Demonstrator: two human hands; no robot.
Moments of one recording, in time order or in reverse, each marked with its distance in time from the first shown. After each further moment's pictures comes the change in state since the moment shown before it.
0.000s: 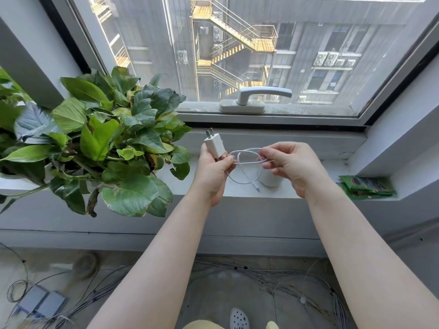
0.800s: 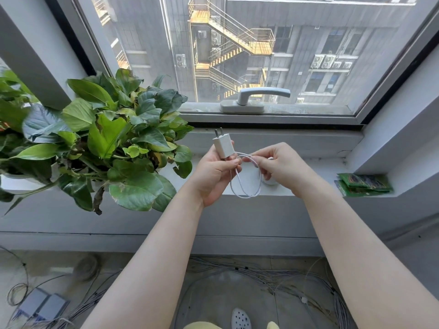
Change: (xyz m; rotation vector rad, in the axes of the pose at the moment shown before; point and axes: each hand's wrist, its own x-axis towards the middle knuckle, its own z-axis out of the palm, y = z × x) left_hand -0.020 0.020 -0.007 -0.116 -0.258 -0.160; right_hand -0.009 -0.001 0.016 -0.447 -0.140 -0.148
